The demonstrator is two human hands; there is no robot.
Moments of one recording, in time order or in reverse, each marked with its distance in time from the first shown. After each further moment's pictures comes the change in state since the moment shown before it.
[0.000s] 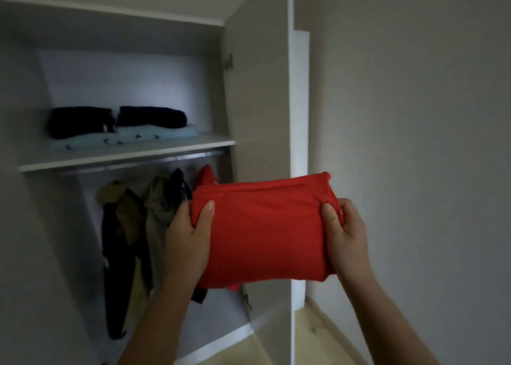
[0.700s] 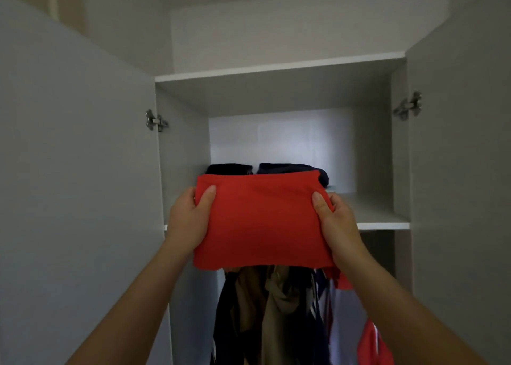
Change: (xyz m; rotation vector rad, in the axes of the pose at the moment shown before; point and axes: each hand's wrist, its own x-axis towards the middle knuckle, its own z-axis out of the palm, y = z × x) left_hand 0.347 -0.098 -0.150 0.439 0.382 0.050; right_hand 0.226 0.023 0.435 0.440 -0.545 0.090
